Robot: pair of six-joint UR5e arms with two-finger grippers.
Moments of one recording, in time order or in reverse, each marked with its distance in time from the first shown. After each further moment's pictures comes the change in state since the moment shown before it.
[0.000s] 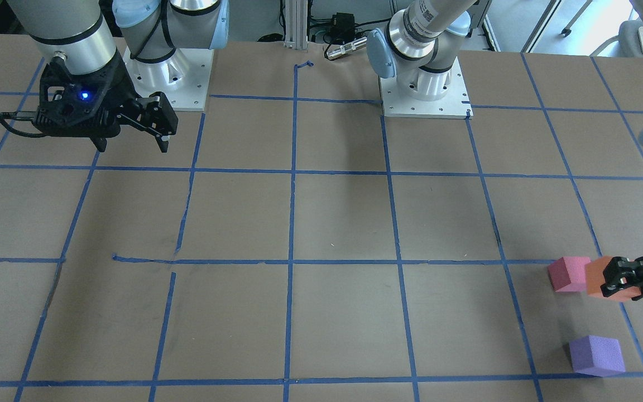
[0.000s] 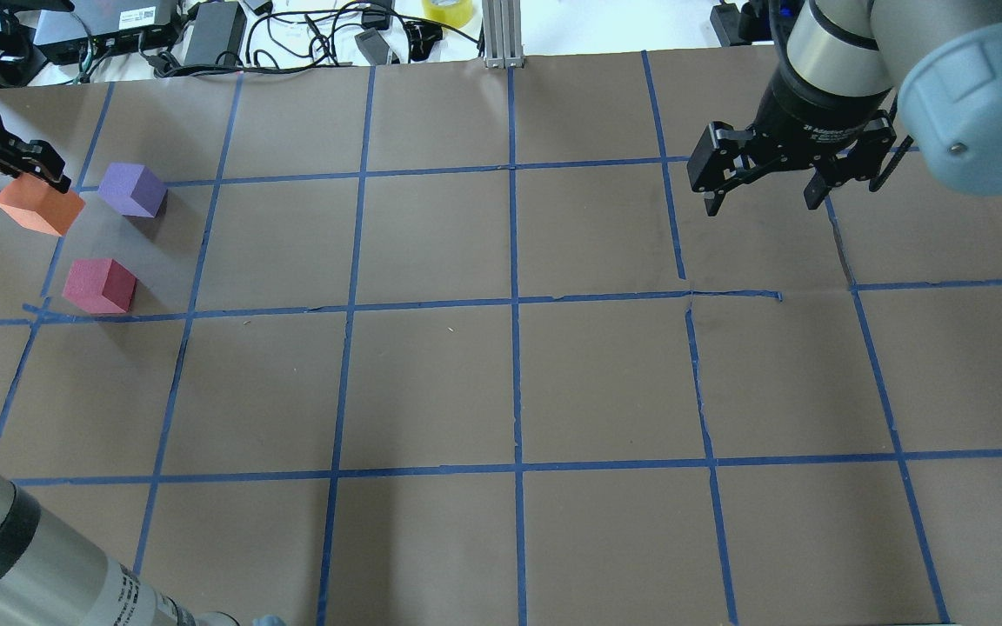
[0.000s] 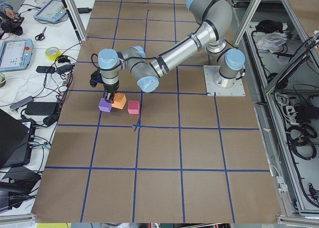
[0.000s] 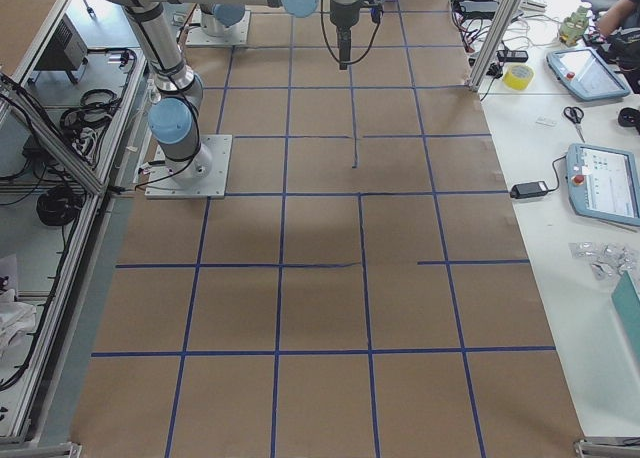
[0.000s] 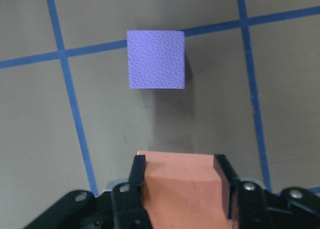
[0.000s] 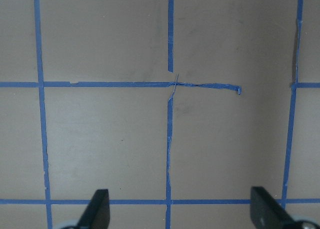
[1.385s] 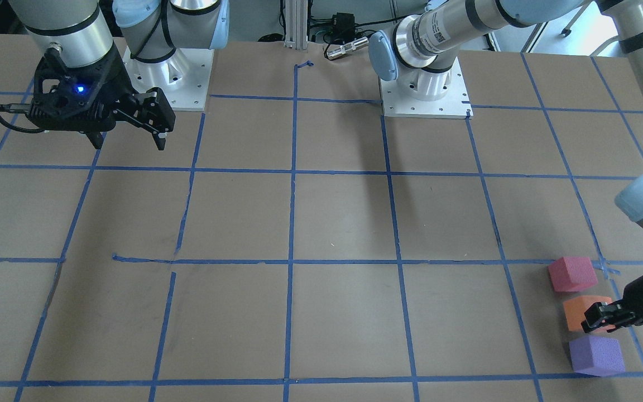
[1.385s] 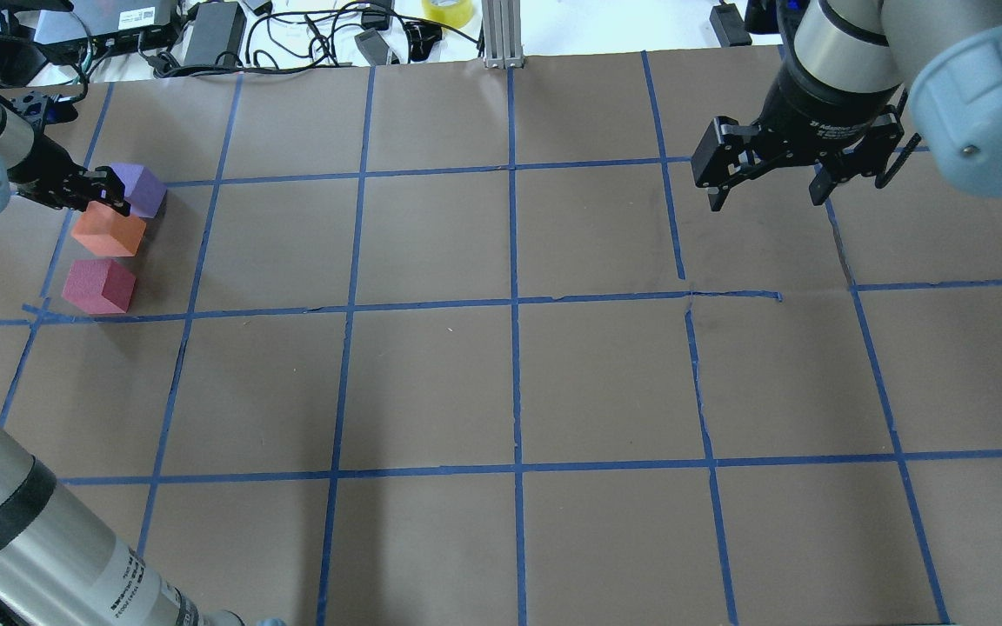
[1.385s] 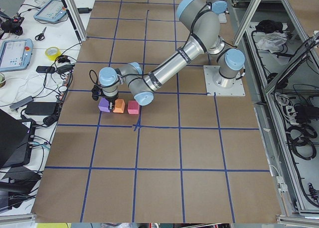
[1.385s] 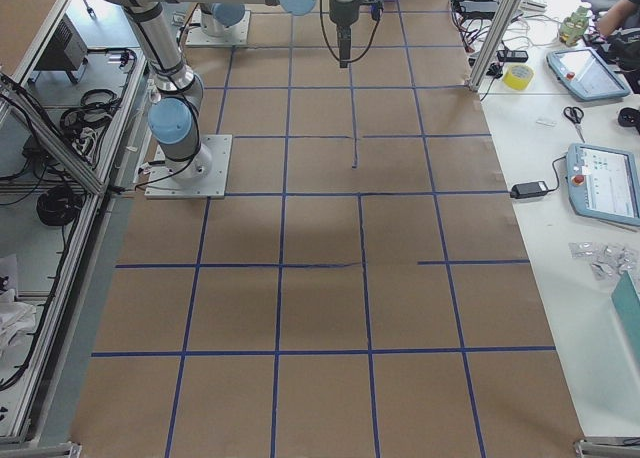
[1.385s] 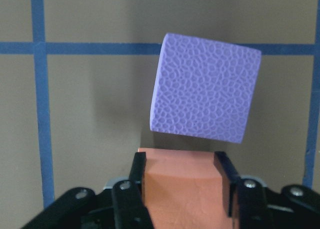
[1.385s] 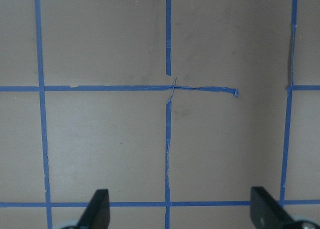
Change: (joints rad) left arm -0.027 -0.099 -0.076 0.138 -0.064 -0.248; right arm -0.003 -0.011 -0.002 -0.005 -0.002 0.003
